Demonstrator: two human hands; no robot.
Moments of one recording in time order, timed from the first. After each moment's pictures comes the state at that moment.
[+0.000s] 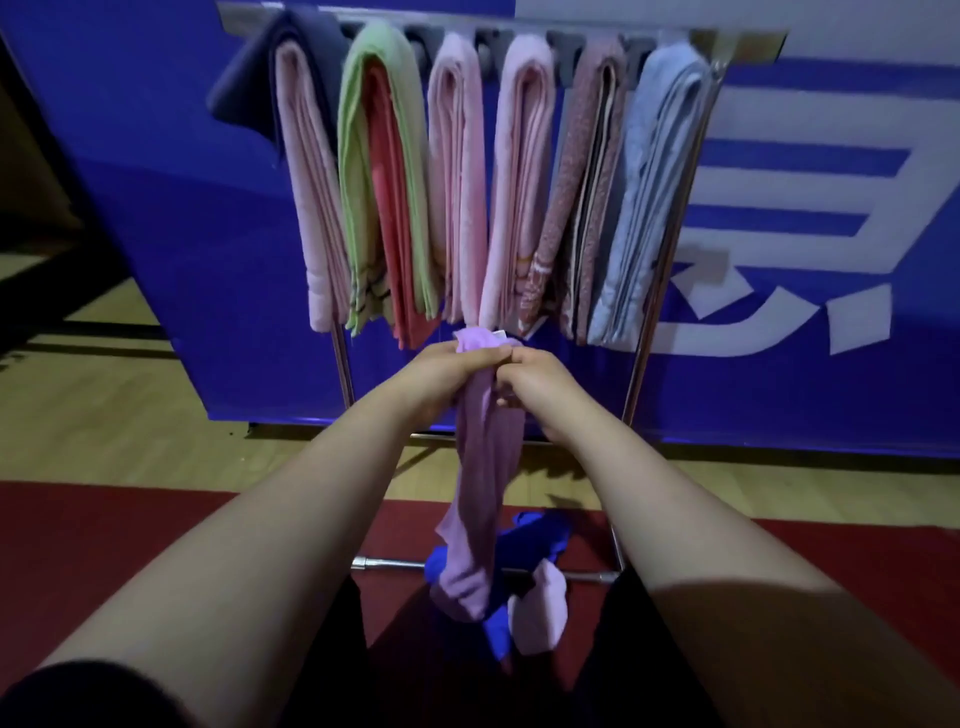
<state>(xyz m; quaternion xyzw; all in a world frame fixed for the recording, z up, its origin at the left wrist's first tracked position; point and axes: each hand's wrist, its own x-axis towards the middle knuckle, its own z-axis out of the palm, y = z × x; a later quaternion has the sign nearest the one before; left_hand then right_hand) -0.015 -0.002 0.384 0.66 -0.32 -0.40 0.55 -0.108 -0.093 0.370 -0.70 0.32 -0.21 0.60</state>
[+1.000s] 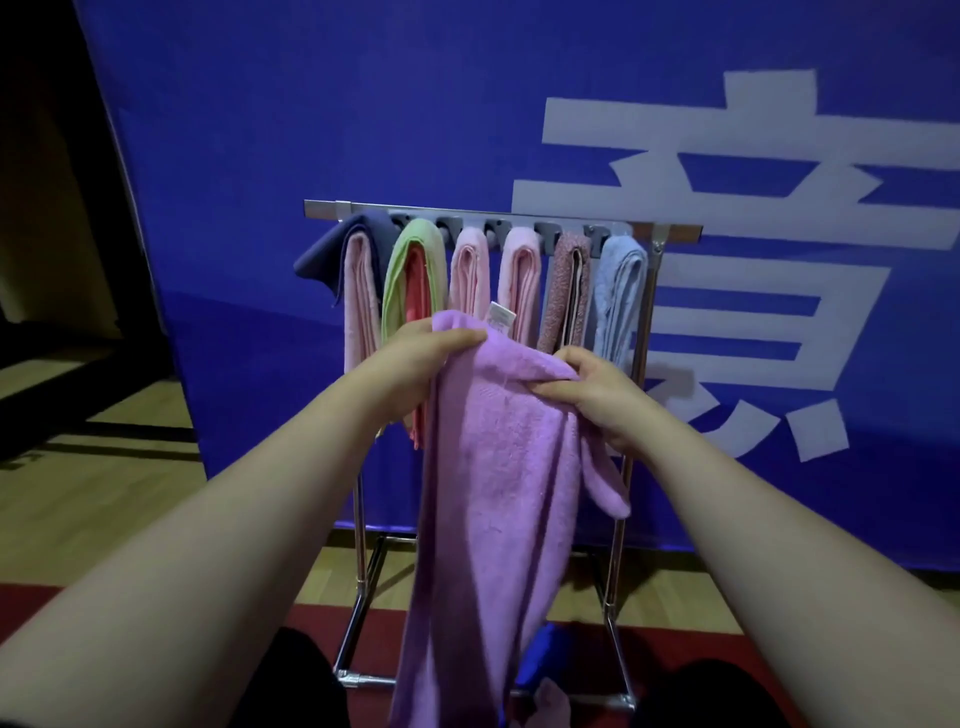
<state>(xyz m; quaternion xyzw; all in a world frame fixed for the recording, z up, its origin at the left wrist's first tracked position) -0.023 0.067 0.539 0.59 -0.40 -0.30 0.63 -0.178 -0.093 0.503 -0.77 0.19 -0.27 0.54</state>
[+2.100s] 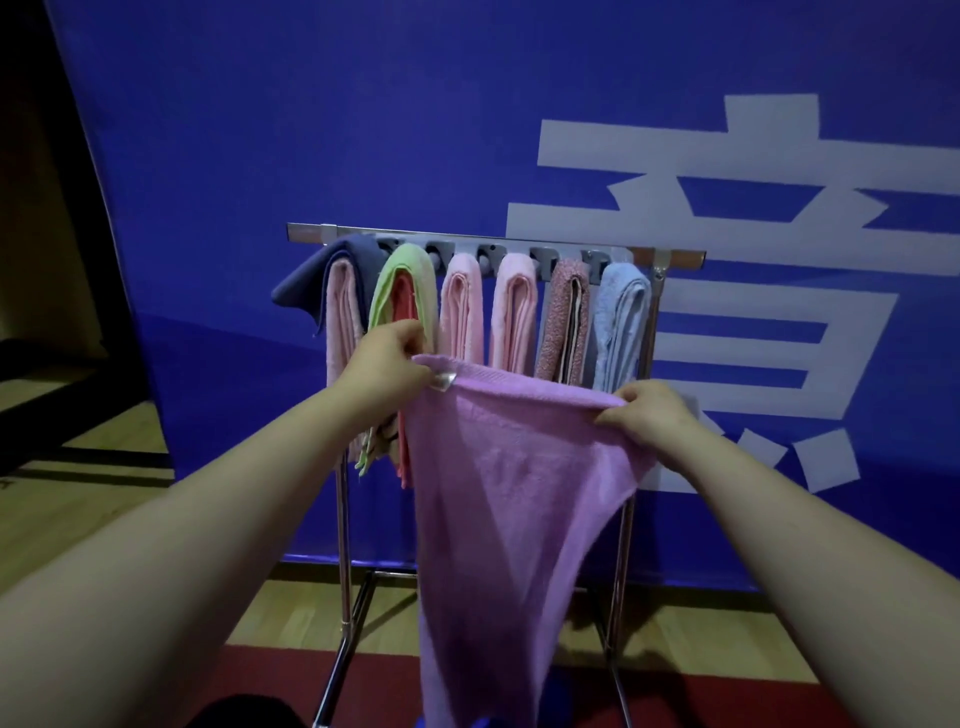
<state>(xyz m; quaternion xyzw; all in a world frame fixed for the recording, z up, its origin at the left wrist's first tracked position) 0.029 0.036 0.546 0.75 -0.45 0.00 0.49 -0.187 -0.165 0.518 -0.81 0.43 -0.26 0.29</state>
